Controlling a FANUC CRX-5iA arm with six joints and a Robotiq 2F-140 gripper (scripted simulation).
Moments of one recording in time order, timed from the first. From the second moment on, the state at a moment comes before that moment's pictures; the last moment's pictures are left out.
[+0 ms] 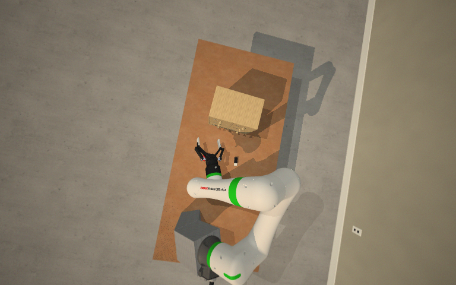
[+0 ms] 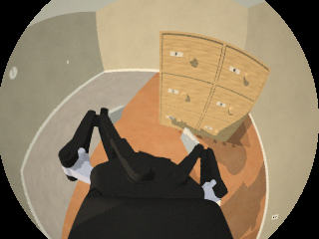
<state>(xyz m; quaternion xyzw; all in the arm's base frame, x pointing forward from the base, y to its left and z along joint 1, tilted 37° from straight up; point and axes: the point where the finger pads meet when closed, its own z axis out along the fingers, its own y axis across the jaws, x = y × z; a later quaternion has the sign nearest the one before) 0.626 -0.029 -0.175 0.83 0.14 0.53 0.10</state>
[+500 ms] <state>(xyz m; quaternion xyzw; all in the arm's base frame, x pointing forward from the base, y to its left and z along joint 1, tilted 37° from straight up) 0.611 -0.062 -0.146 0.72 0.14 0.63 0.26</state>
